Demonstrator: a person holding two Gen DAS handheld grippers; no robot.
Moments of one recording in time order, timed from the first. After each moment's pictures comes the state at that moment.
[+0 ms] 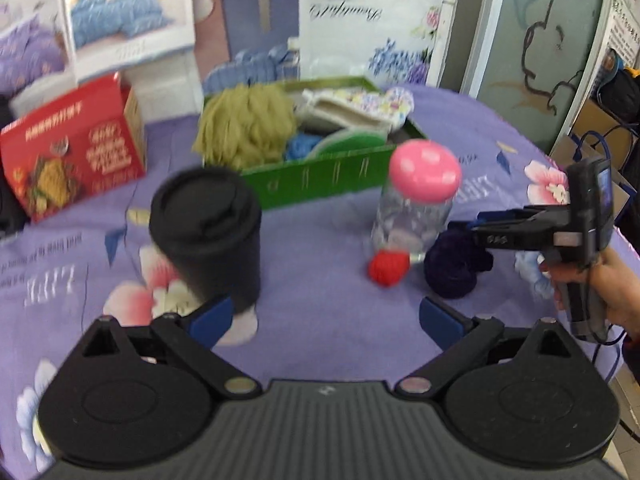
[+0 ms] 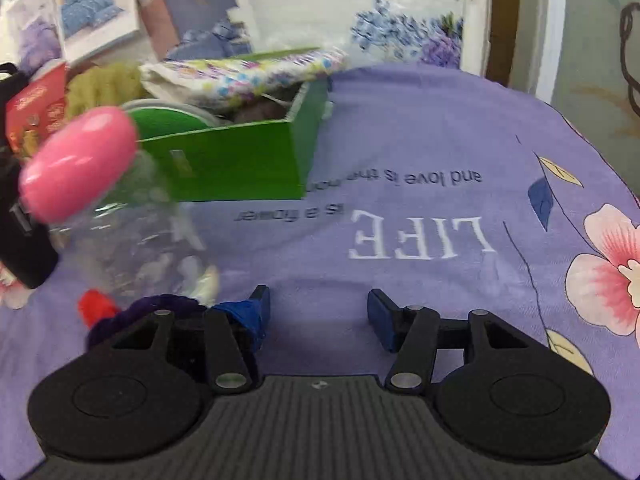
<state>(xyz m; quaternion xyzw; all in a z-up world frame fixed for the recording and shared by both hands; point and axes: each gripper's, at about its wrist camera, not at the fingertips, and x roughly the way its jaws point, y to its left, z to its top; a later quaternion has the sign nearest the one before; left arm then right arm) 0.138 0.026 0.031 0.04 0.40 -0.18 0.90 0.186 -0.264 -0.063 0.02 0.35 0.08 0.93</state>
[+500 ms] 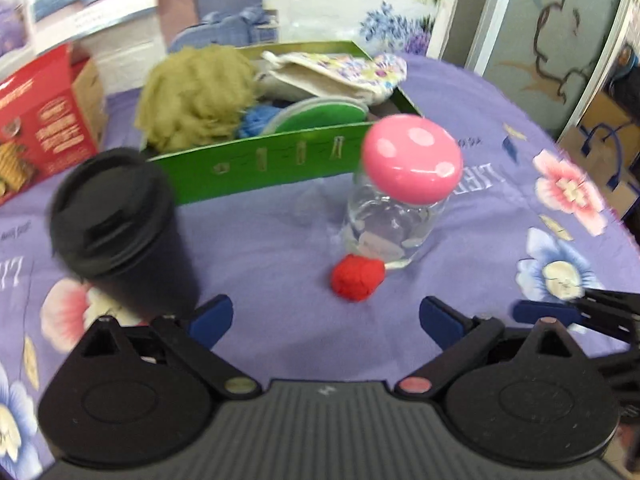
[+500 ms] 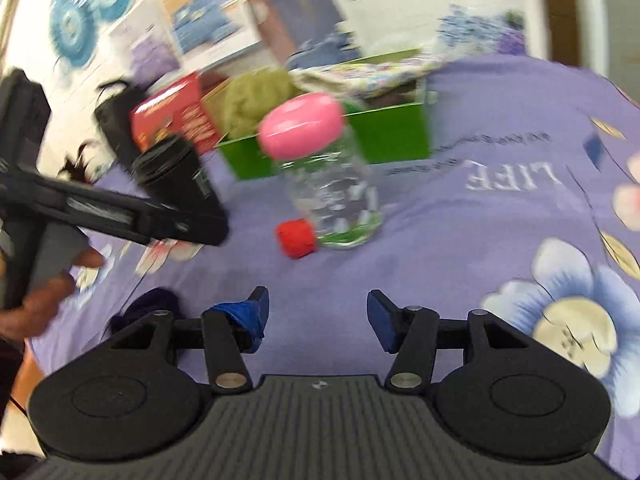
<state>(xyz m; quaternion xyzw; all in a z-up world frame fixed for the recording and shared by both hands) 0.189 -0.044 -0.003 0.04 0.43 -0.17 0.88 0.088 -0.257 -0.036 0.11 0.35 0.20 0.91</state>
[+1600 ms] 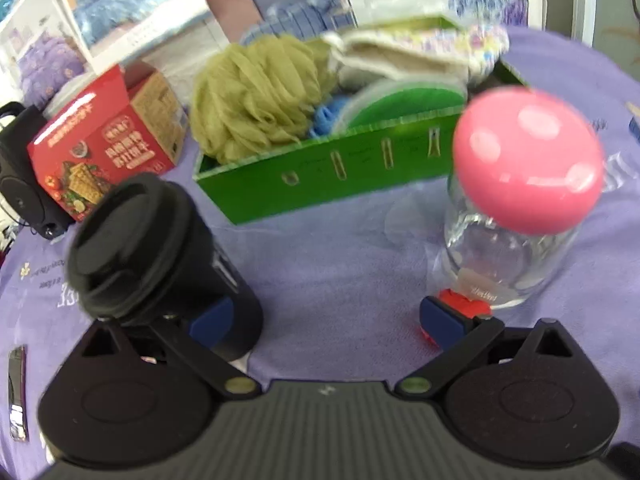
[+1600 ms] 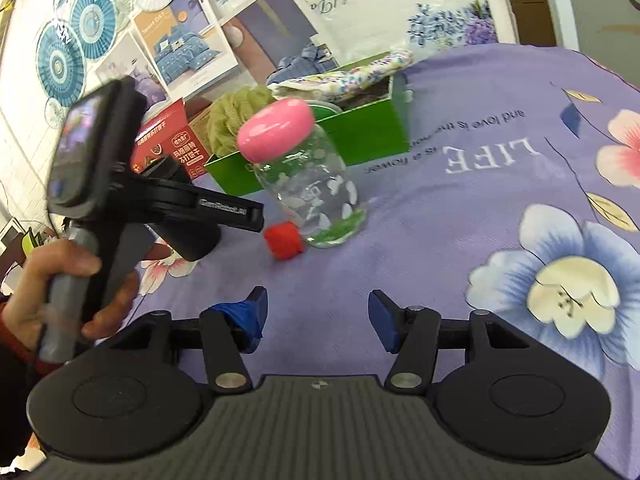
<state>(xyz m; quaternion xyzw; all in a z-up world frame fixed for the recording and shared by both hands) 0.229 -0.081 -0.039 0.13 0.43 0.01 0.89 0.075 -0.270 -0.050 0.15 0.33 0.19 0.91</state>
